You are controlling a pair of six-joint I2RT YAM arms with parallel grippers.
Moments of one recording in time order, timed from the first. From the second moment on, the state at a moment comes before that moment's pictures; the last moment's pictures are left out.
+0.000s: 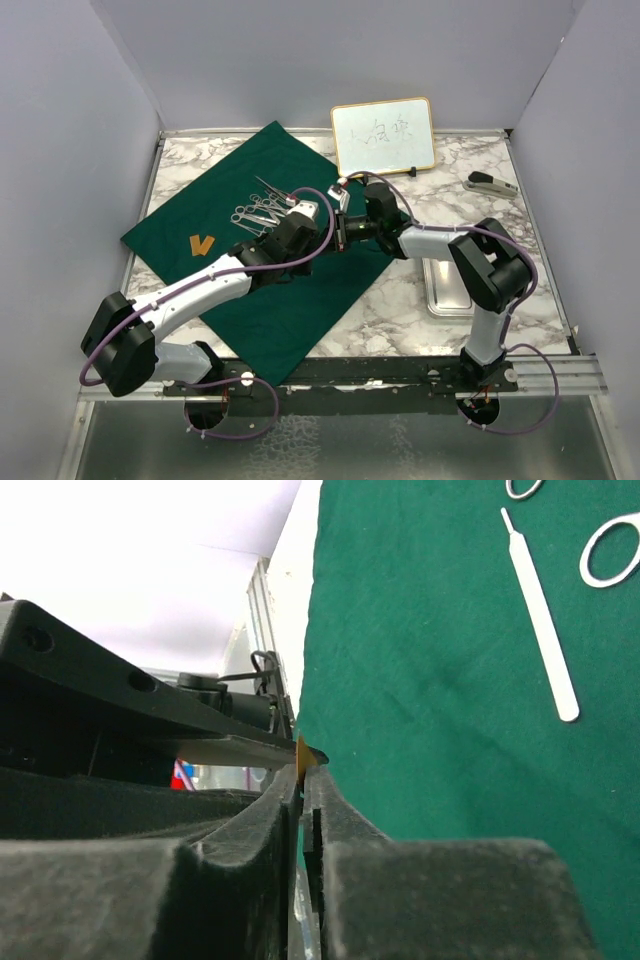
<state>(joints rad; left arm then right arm) -0.81 1.29 0.90 -0.45 -0.24 -0.48 0.60 1.87 1.00 0.50 -0.95 0.78</state>
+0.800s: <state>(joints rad) -0.51 1.14 0.97 -0.50 -0.20 -0.39 -0.06 1.04 0.59 0.03 -0.42 0.56</state>
